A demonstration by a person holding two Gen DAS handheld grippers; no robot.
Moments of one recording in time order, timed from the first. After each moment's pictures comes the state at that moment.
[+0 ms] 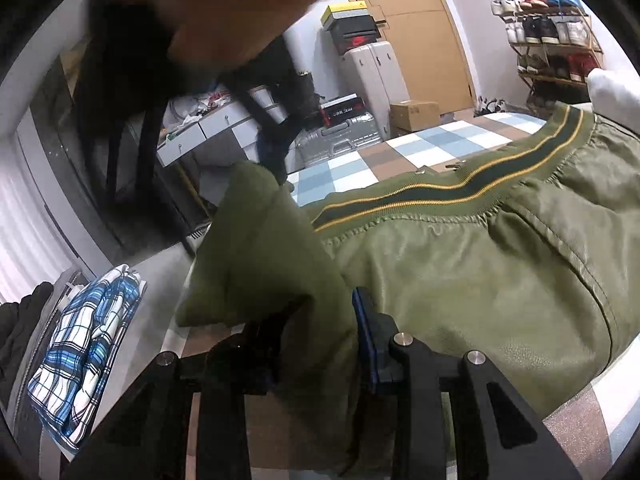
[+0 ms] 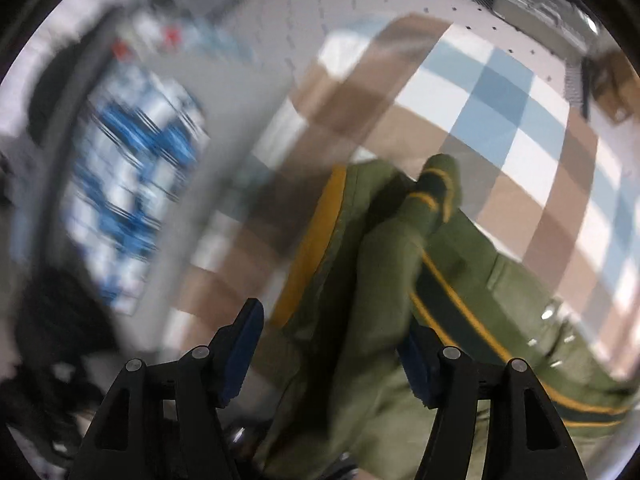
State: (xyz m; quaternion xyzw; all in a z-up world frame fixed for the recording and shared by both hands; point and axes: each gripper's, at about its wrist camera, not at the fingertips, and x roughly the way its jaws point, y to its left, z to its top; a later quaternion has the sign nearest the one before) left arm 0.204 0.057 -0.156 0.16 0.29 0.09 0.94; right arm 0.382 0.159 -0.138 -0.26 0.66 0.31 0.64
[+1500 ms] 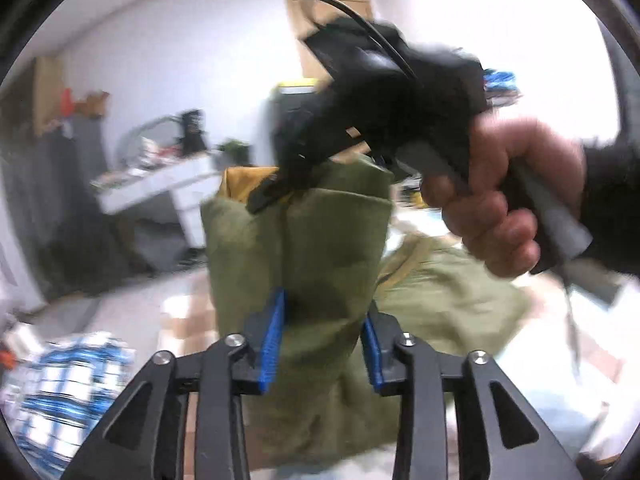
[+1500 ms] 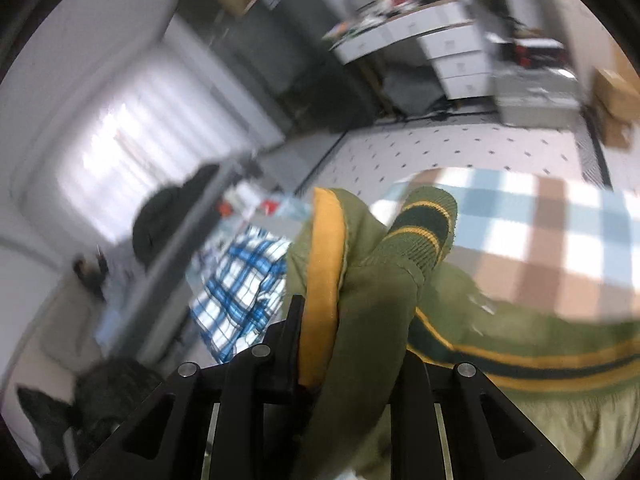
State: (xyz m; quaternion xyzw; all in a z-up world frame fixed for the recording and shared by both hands) left arm 0.114 0.021 -0.041 0.09 0.20 -0.10 0.97; right arm 0.346 -0.068 -0.039 0.12 0.43 0.46 0.77
